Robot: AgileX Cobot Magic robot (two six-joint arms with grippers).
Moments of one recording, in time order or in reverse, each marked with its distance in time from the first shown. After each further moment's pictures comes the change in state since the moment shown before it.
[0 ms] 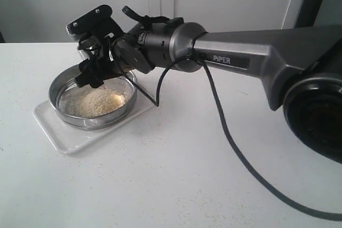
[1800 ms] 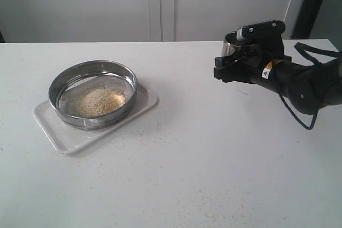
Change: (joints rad) left arm 0.000 0.000 0.000 0.000 0.000 0.000; right arm -0.562 -0.296 0.859 0.046 -0.849 0.057
